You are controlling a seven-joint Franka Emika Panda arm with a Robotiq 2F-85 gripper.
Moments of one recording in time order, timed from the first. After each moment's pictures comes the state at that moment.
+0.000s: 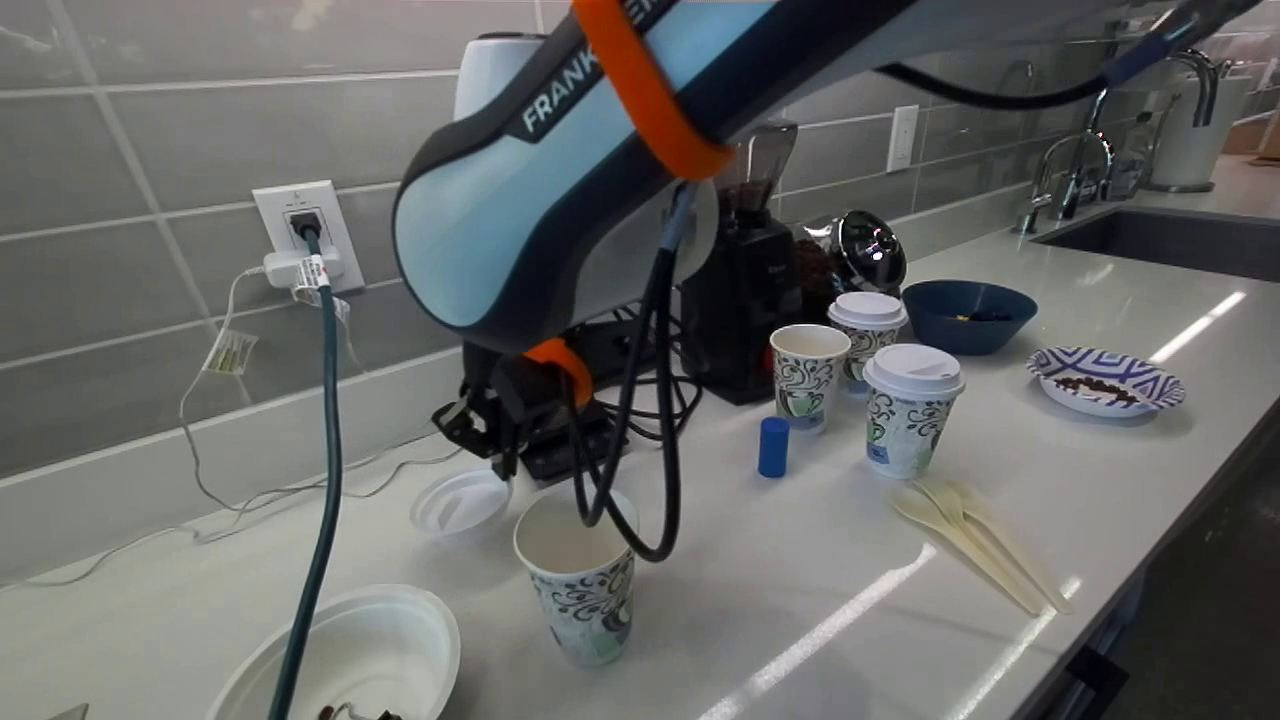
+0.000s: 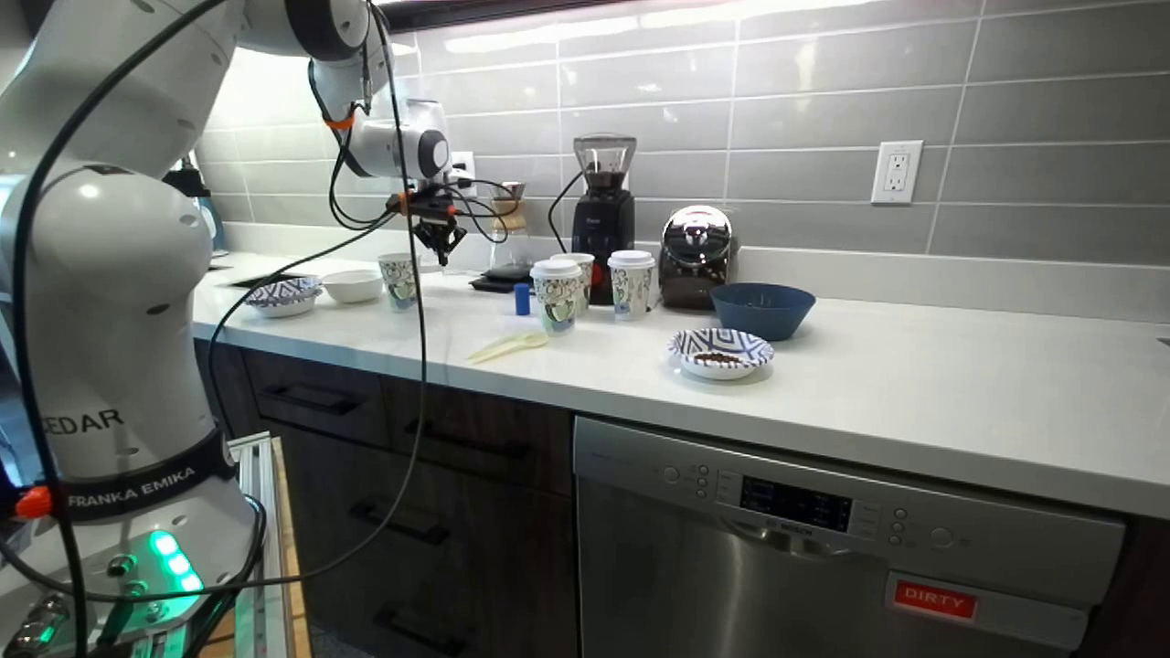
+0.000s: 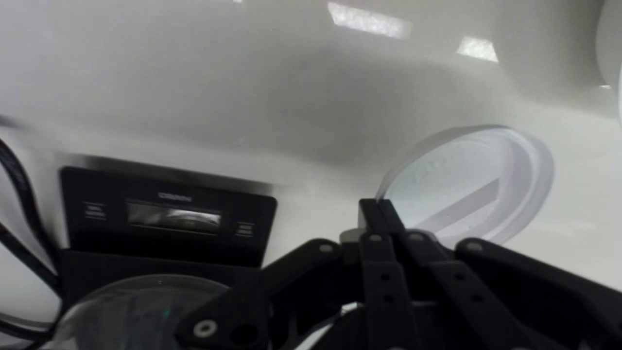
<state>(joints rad) 0.58 0.56 0.31 -1.65 -0.14 2.45 0.14</state>
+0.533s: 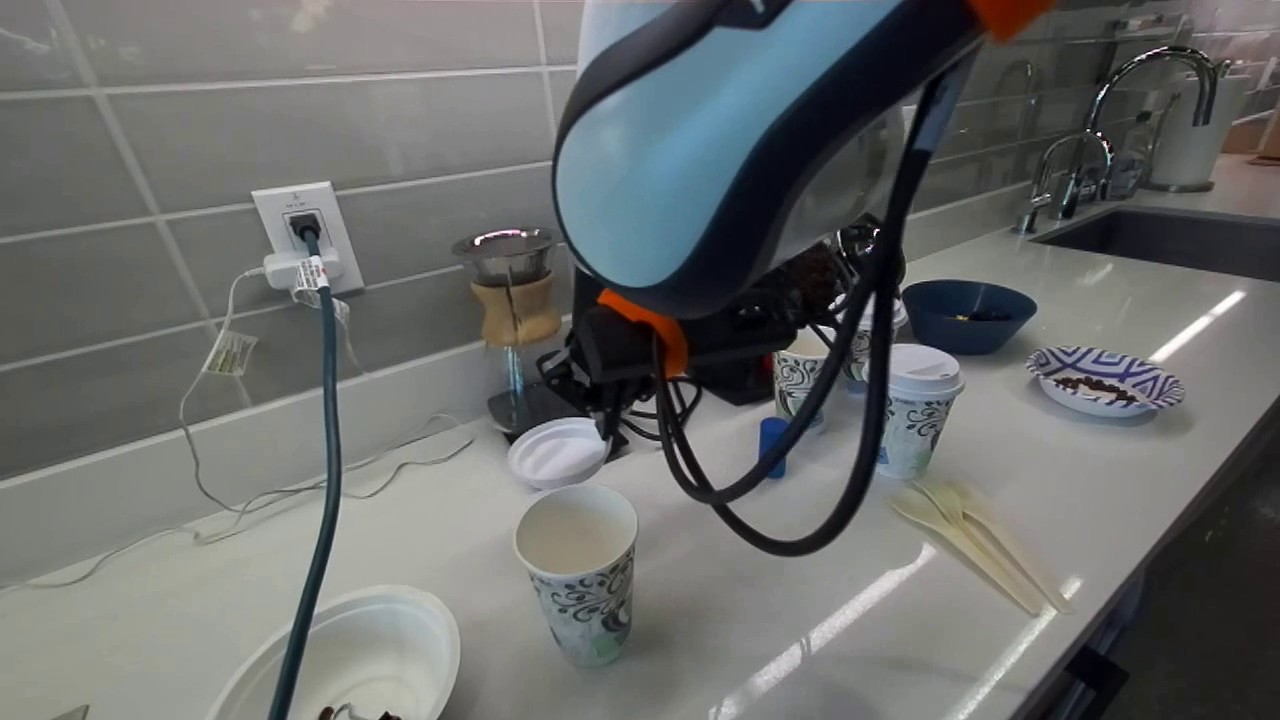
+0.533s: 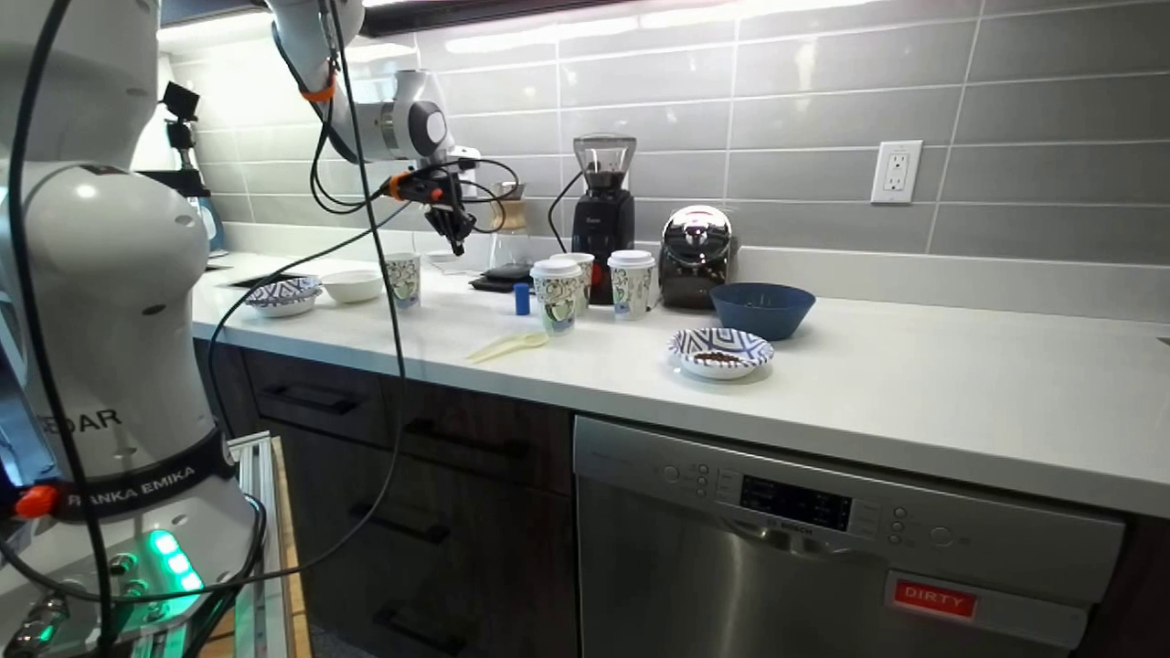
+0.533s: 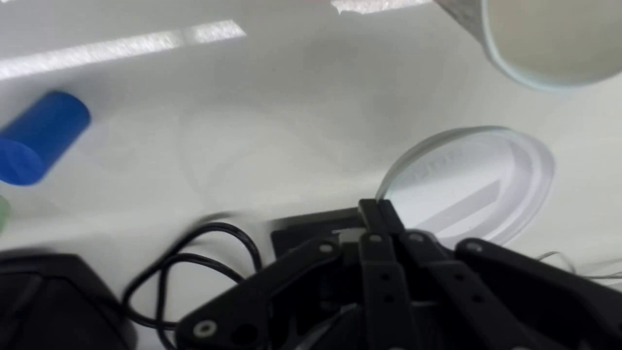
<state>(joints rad) 0.56 0.26 0.22 -1.99 -0.14 2.56 0.45</state>
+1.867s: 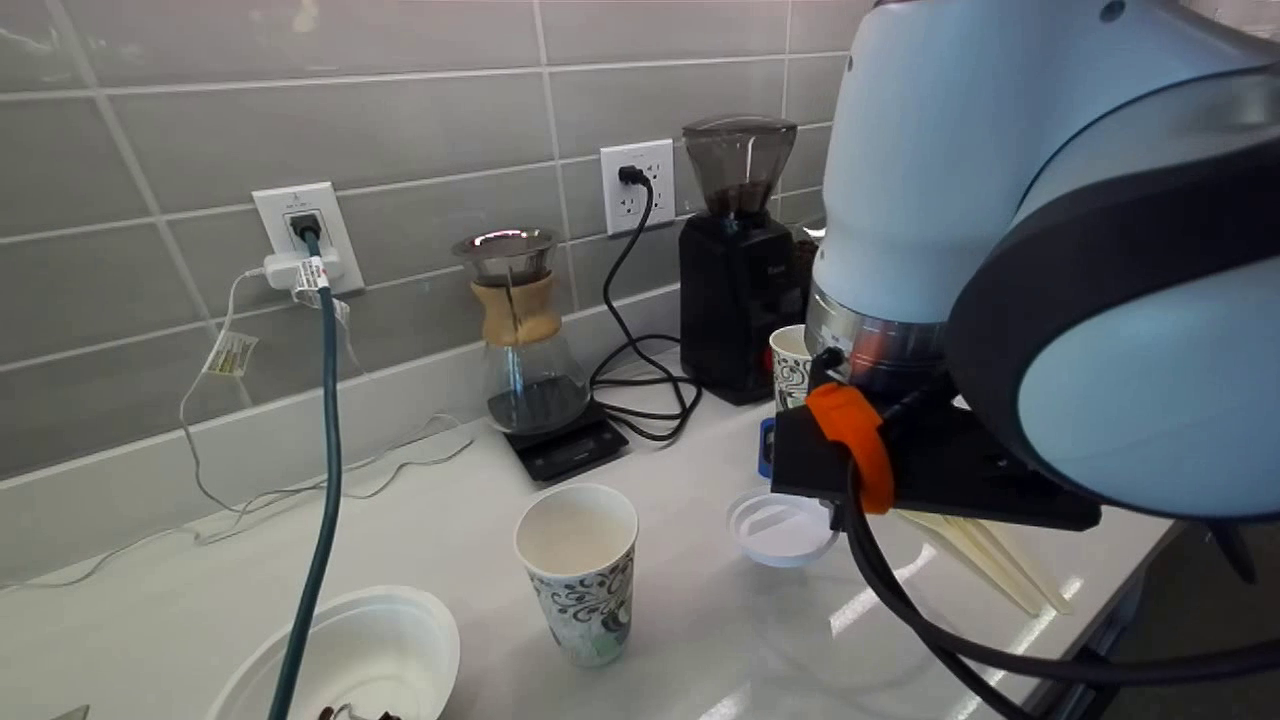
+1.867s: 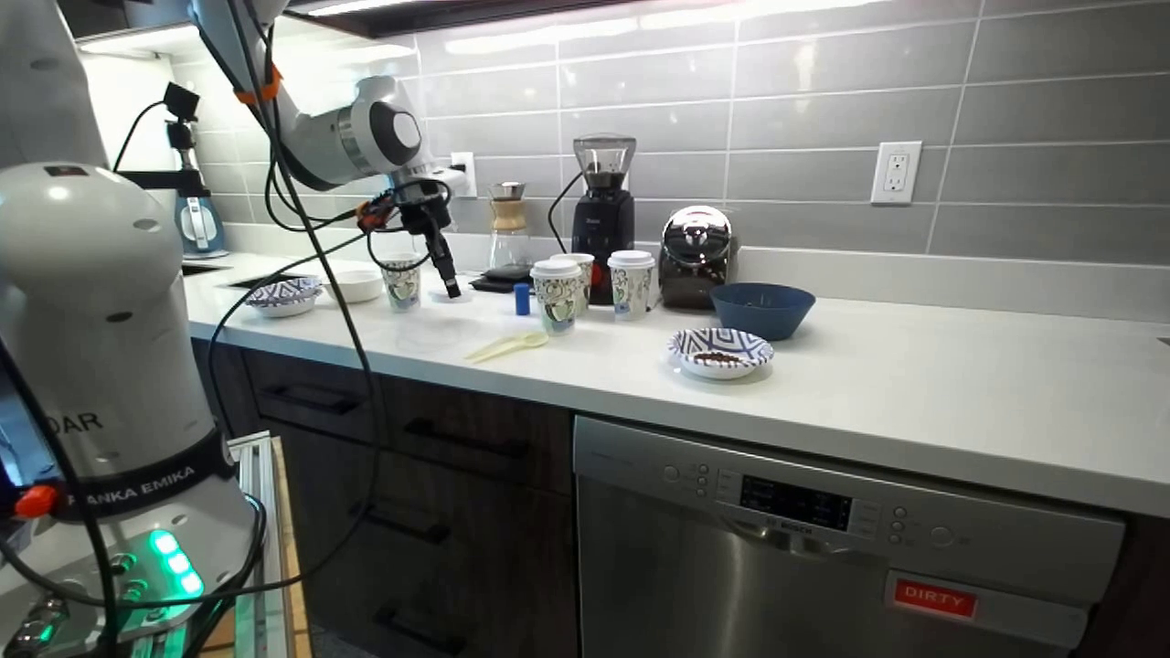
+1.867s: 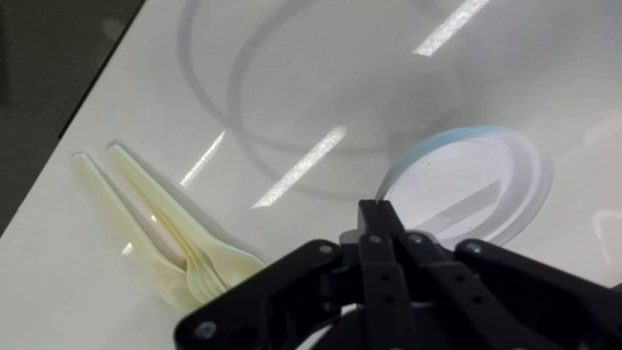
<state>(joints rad) 0.36 -0.09 0.30 -2.51 -0.31 2.58 1.14</state>
